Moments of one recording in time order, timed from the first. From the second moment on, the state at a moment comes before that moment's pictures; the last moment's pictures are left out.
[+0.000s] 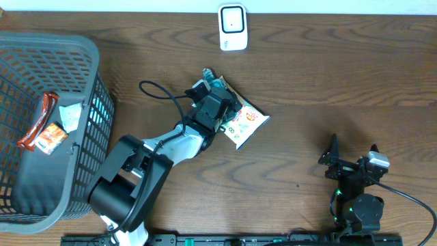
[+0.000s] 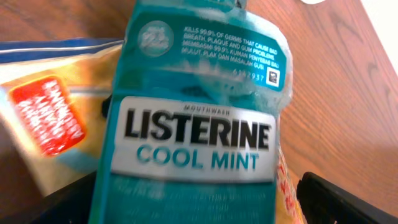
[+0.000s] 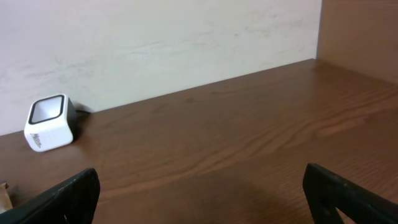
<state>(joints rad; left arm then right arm) -0.58 1.86 0.91 0.17 -0.14 -1.13 0.04 0.01 0.01 -0.05 0.26 0.19</state>
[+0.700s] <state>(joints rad) -0.58 0.95 0.90 -0.40 -0.28 -0.86 0.04 0.01 0.01 -0.05 0.26 0.19</state>
